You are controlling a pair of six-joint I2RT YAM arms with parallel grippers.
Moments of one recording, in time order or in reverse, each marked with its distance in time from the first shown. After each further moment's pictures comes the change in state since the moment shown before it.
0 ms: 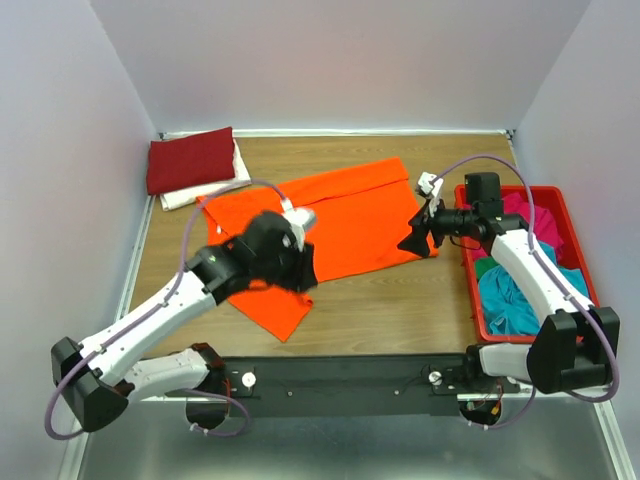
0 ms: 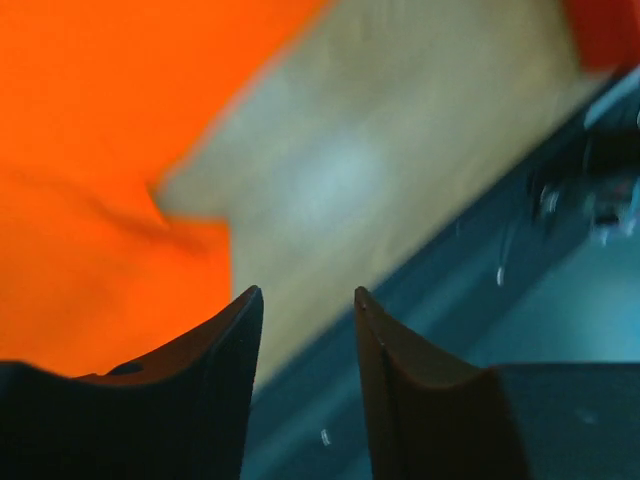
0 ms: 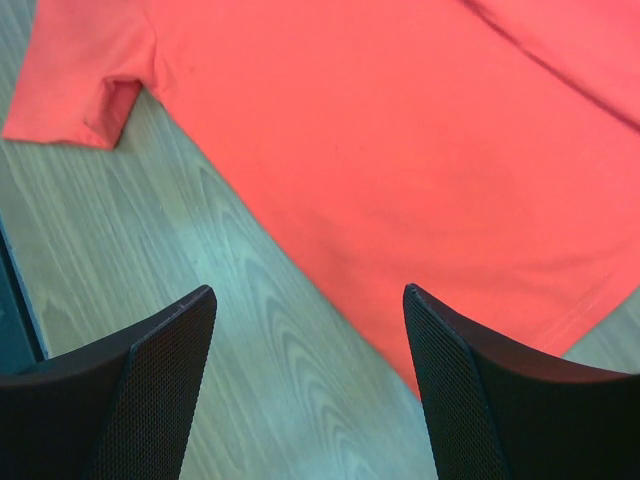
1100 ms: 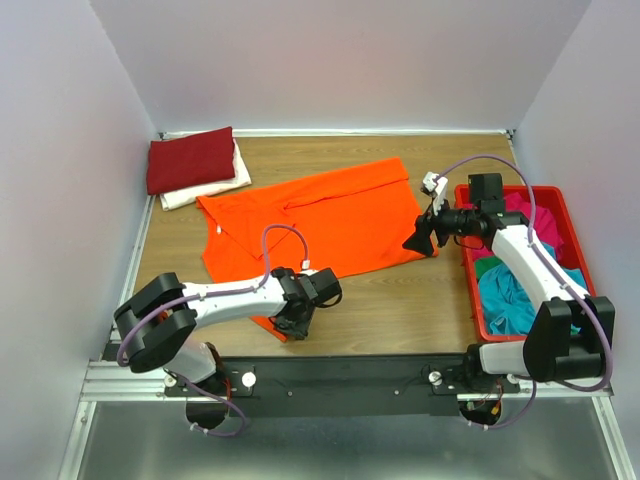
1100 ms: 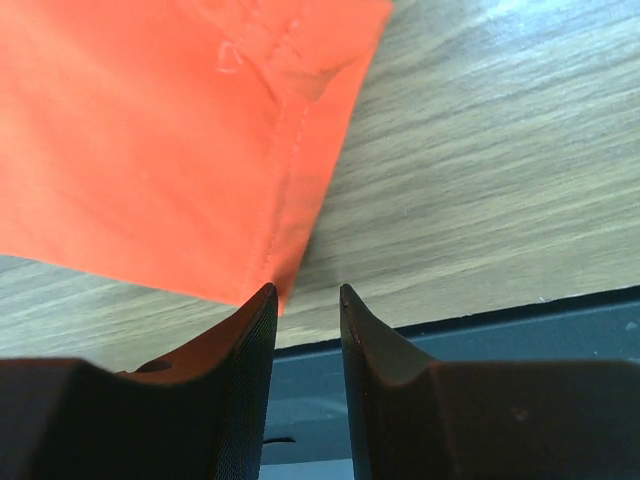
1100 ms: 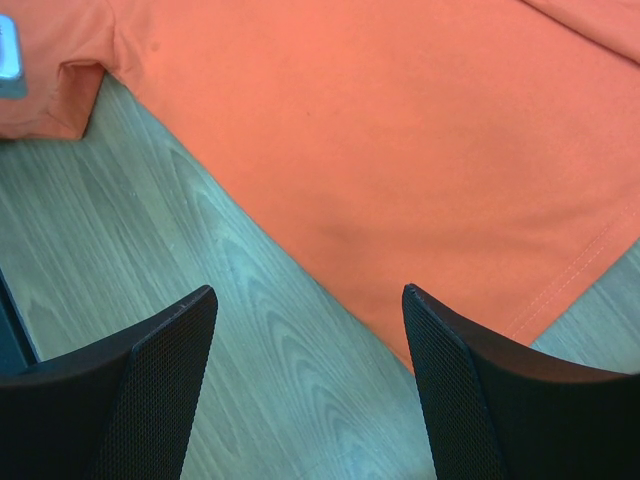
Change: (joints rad) left arm -0.344 0.409 -0.223 -0.161 -0.286 -0.346; right arm -0.053 0.051 -0.009 -0.023 0.034 0.001
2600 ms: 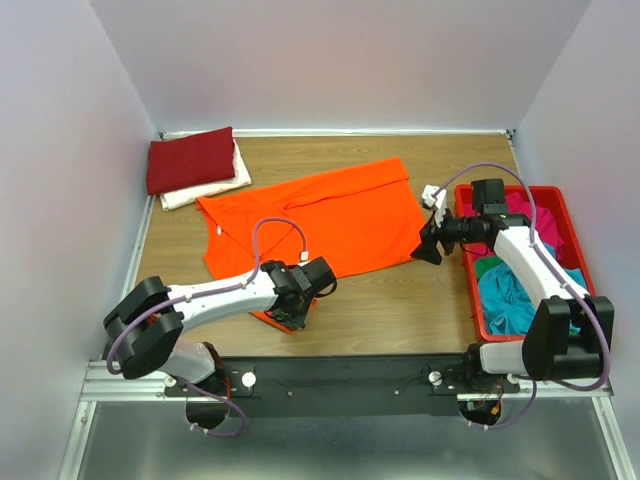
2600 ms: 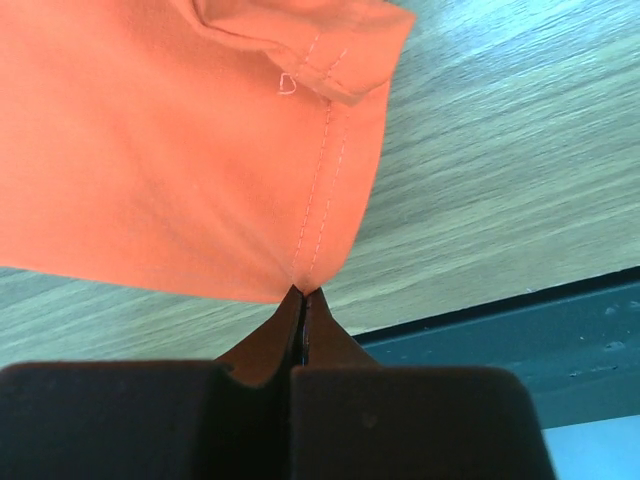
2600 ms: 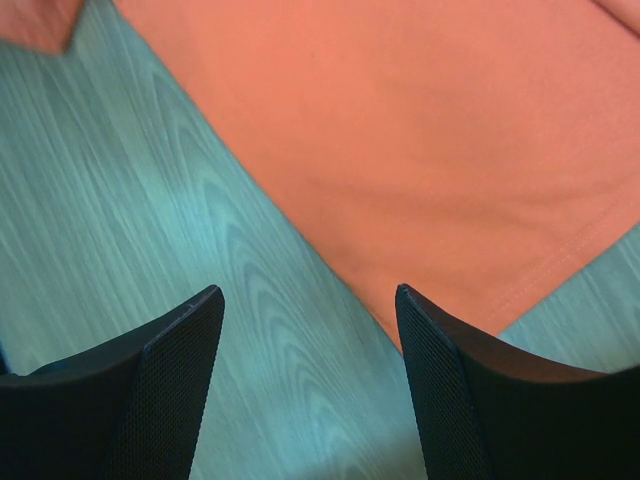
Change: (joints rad) left arm 0.060 -0.053 0.018 -0.003 0.013 0.092; right arm -0.039 0.005 -0.021 -0.101 -0.015 -0.222
